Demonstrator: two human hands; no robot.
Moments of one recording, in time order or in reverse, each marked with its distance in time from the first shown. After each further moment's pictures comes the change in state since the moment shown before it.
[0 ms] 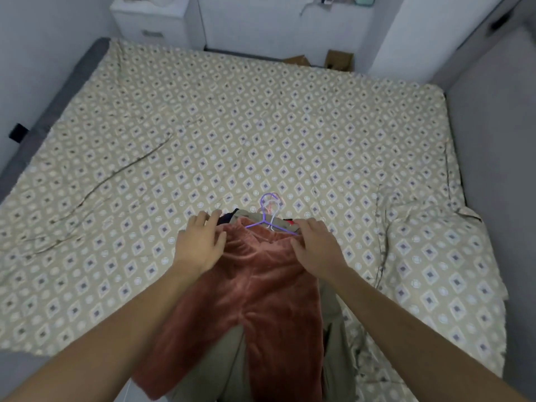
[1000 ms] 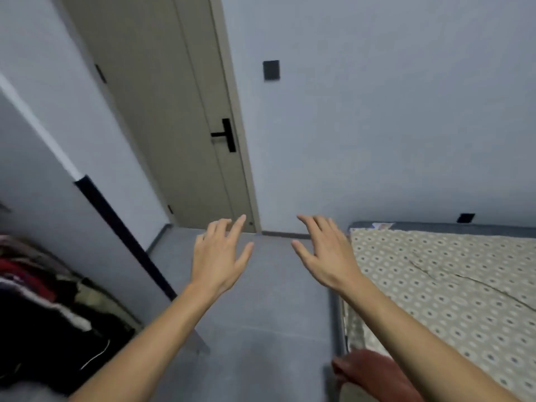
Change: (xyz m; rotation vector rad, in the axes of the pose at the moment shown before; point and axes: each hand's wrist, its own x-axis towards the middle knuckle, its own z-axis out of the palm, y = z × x) left_hand -0.798 -0.079 -0.174 0.285 0.759 -1.353; right_hand -0.465 -0.557 0.019 0.075 -0.252 -1.653
